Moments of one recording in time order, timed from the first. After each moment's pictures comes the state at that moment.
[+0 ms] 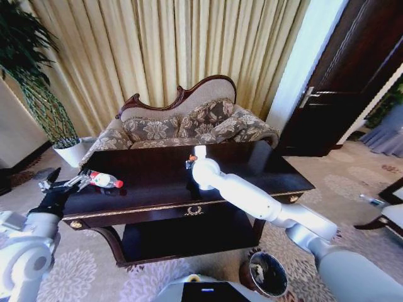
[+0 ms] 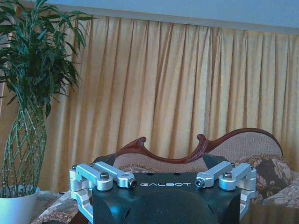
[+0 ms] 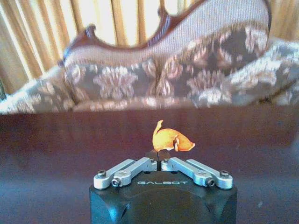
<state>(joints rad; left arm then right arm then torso) 1.63 -1.16 -1.17 -2.34 -0.78 0.28 -0.02 -0.24 1.13 -0.45 1.80 1.42 -0.51 1.05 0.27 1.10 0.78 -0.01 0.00</state>
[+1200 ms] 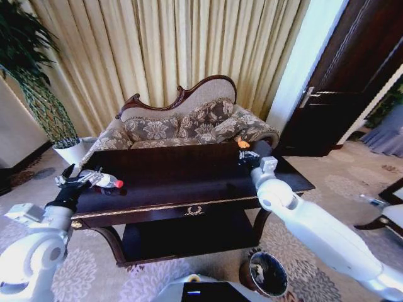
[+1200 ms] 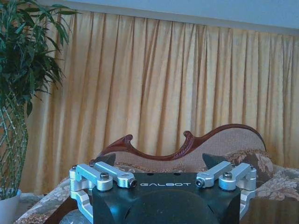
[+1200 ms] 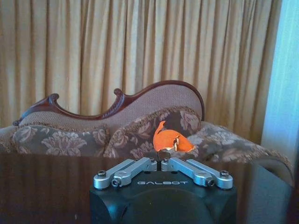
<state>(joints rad) 1.57 -1.12 -1.07 -2.32 -0.74 0.28 -0.02 -0.86 0.71 0.06 2.07 0.89 -0.29 0.62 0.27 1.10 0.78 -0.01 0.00</state>
